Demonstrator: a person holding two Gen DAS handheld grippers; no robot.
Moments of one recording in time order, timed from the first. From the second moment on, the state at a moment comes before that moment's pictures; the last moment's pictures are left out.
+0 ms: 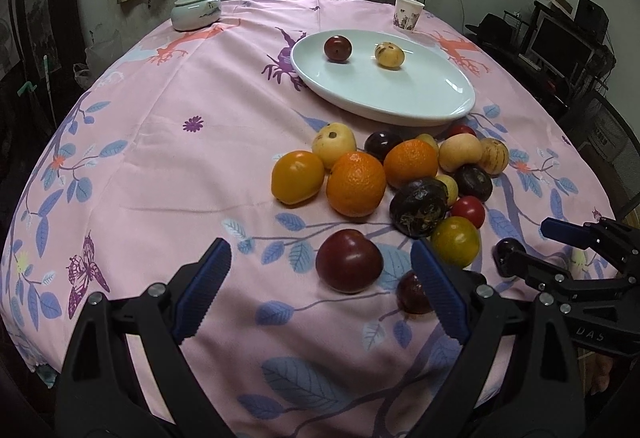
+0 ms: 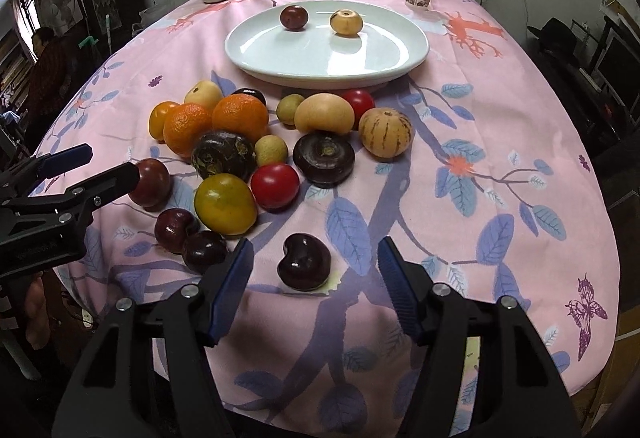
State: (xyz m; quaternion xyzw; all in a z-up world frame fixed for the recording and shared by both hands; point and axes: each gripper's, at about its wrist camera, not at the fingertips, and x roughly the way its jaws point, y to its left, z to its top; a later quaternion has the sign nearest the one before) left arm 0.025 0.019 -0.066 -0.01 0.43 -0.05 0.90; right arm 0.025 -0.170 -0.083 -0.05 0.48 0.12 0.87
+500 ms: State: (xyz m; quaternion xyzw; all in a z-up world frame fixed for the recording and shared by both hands) left arm 0.031 0.026 -0.080 -0.01 0.45 -0.04 0.89; right arm 0.027 -0.173 -0.093 -0.03 0.49 0.12 0.86
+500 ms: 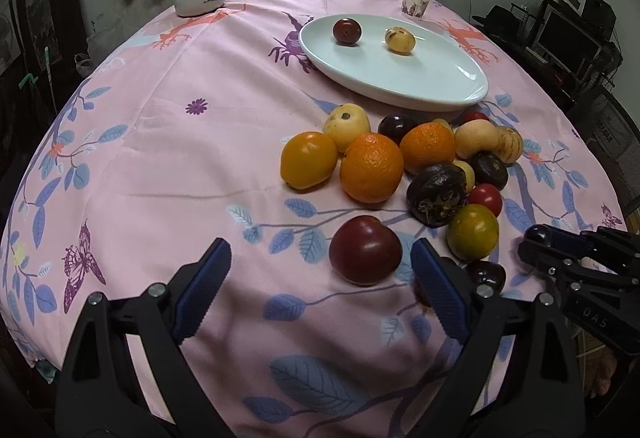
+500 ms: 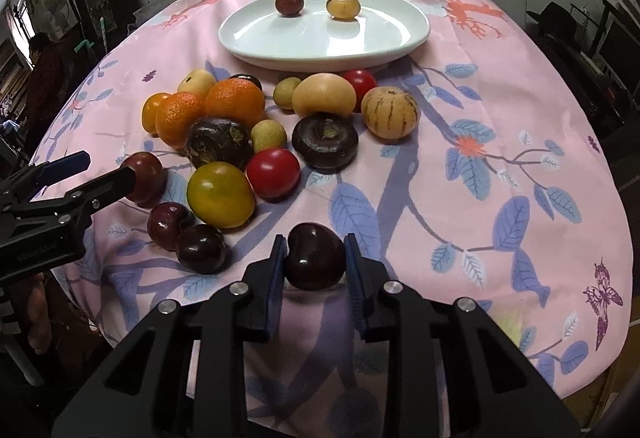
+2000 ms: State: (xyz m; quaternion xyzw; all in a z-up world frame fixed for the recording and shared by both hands) left arm 0.120 -0.017 -0.013 -0.01 0.42 -0.11 0.90; right arm 0.092 -0.172 -0.030 0.00 0.43 0.14 0.89
